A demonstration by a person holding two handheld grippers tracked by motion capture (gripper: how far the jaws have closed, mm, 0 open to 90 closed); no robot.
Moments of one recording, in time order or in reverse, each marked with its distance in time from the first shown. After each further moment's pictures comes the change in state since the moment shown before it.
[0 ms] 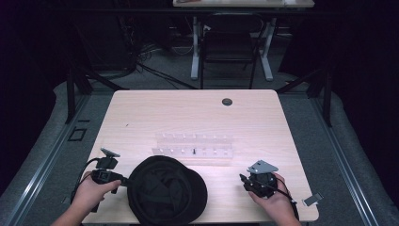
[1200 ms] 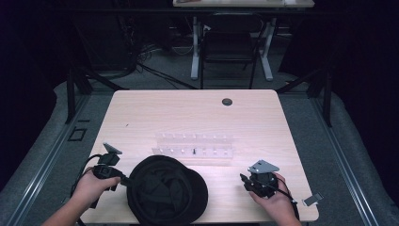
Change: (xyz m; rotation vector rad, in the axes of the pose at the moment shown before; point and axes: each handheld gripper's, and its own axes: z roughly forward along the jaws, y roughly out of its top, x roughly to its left) left arm -0.007 0.013 -0.009 0.089 -0.039 -0.025; right arm -0.002 0.000 -0.001 0.000 0.009 0.006
